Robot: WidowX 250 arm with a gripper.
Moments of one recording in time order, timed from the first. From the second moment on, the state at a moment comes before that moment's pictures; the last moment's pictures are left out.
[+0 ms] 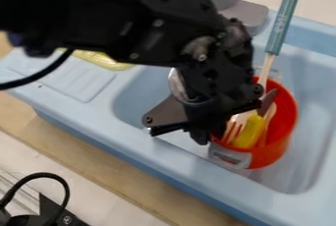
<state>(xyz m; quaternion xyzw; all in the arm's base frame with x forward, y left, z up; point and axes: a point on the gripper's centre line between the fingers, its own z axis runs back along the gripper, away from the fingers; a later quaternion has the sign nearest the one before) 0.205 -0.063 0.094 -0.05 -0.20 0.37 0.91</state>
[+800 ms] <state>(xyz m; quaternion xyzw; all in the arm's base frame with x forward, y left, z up) 0.204 -0.042 0.092 0.00 -0.20 0.61 0.76</state>
